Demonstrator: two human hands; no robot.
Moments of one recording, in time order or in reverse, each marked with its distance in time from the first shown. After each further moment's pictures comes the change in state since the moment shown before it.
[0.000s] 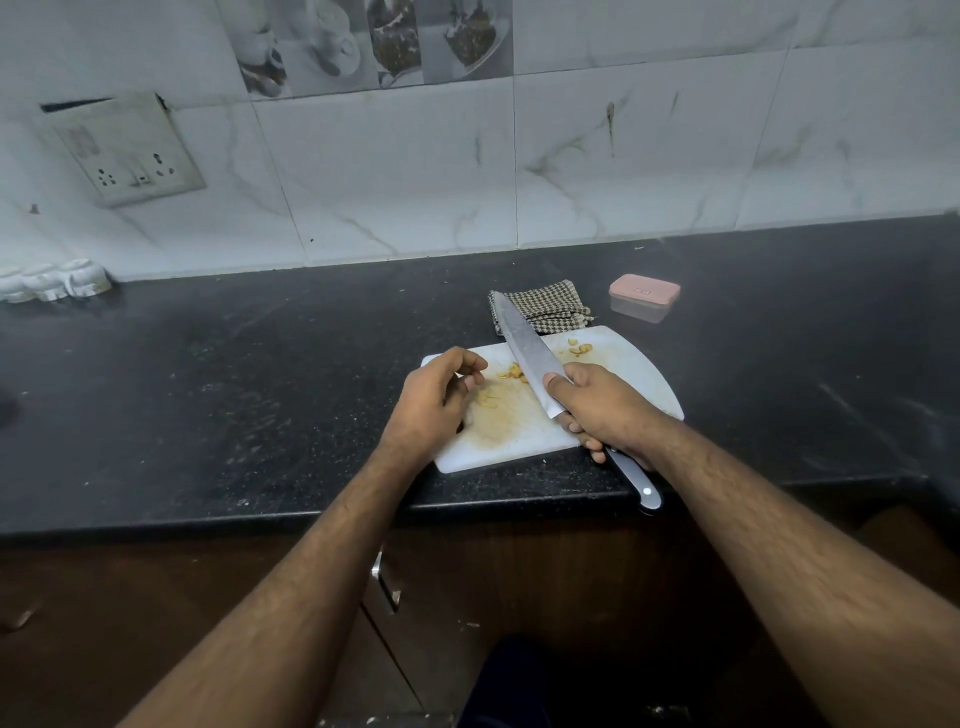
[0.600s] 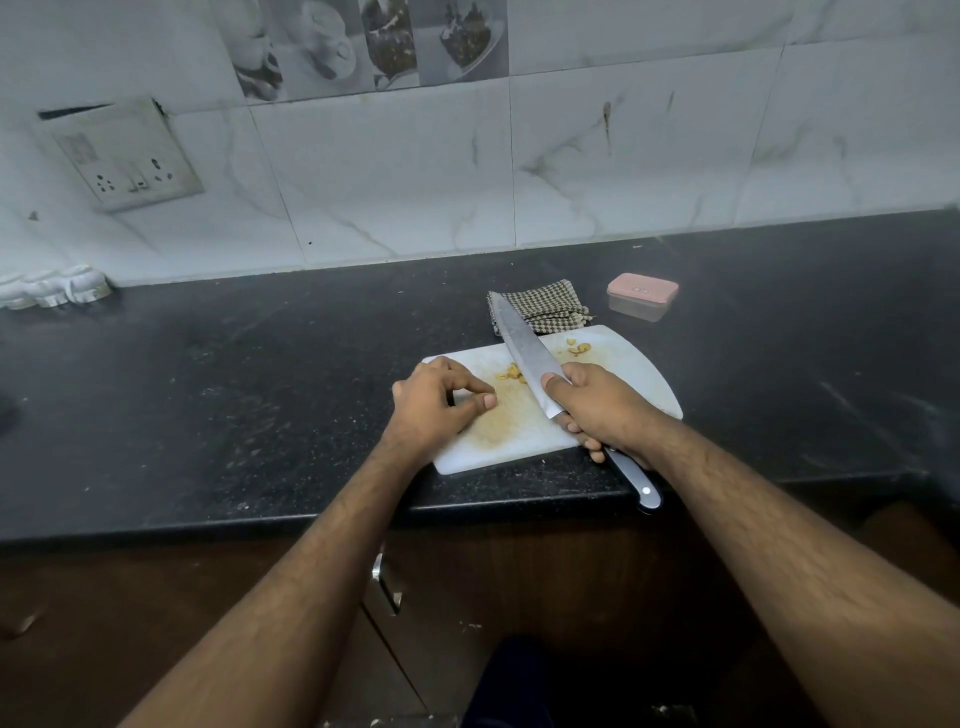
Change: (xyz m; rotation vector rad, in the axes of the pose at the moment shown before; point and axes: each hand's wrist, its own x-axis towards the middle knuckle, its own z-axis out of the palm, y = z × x) left_hand 0.004 -0.001 -0.001 0.175 -0.039 -0.086; right_hand 0.001 0.001 0.000 0.006 -0.005 -0.003
